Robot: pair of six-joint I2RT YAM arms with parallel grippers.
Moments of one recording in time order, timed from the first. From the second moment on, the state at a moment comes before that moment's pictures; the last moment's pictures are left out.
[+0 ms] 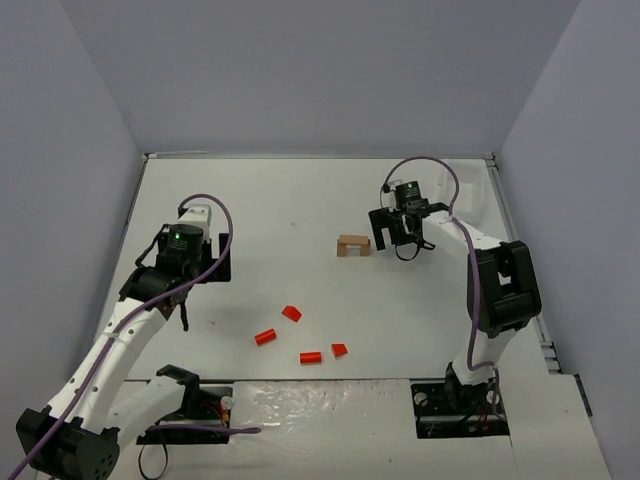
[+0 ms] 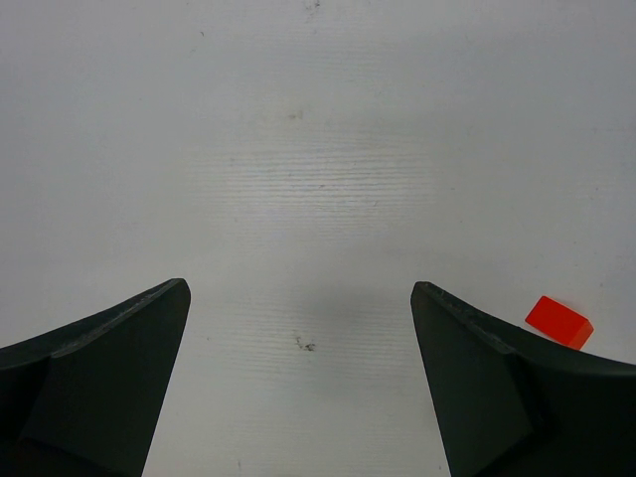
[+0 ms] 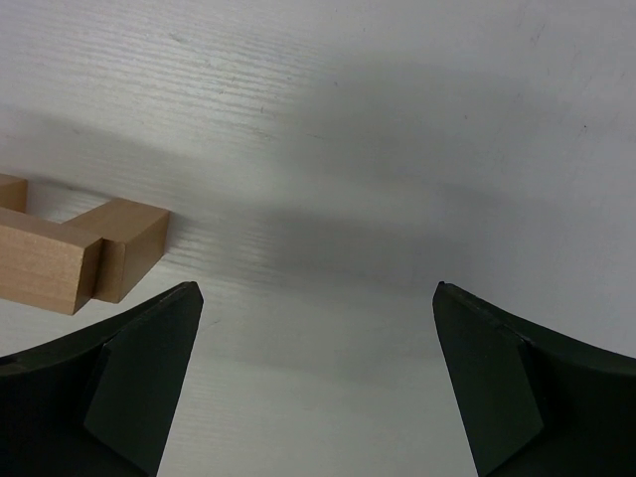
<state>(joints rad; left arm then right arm) -0.32 0.93 0.90 -0.72 -0.28 -0.19 0.27 1.76 1.16 -0.40 0.06 0.01</state>
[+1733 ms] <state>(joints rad) -0.32 0.96 0.90 -0.72 -0.29 -0.19 0.28 1.88 1.15 -0.32 0.03 0.06</state>
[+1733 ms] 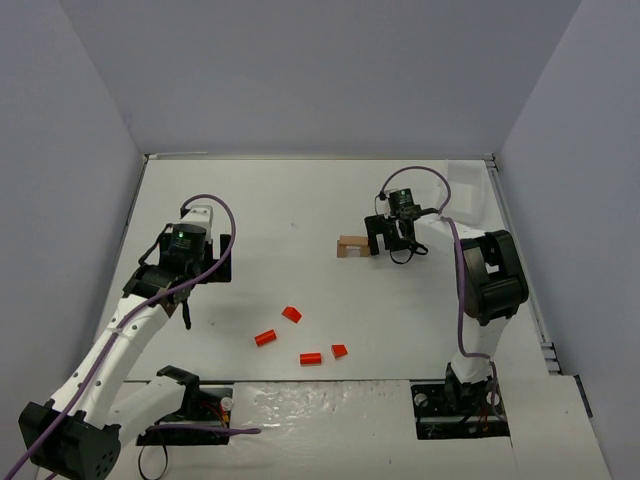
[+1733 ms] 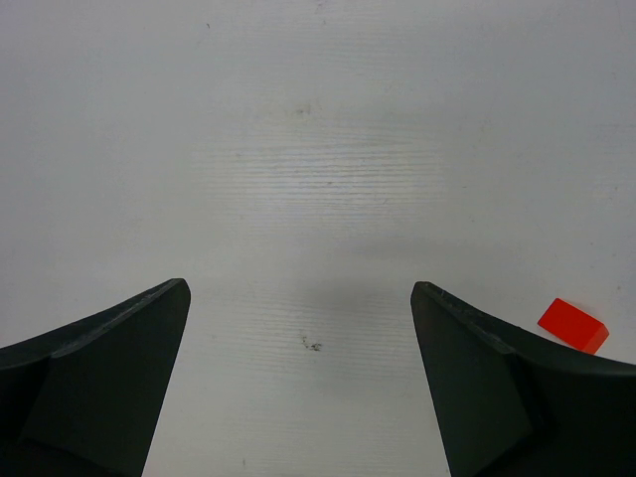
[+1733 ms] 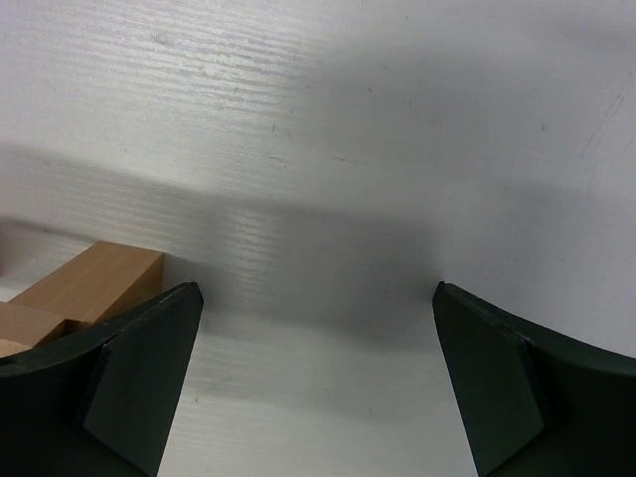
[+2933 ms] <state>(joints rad) -0.32 0.96 0.90 -0.72 -0.29 -0.19 0.28 1.89 1.17 -0.31 0.03 0.10</state>
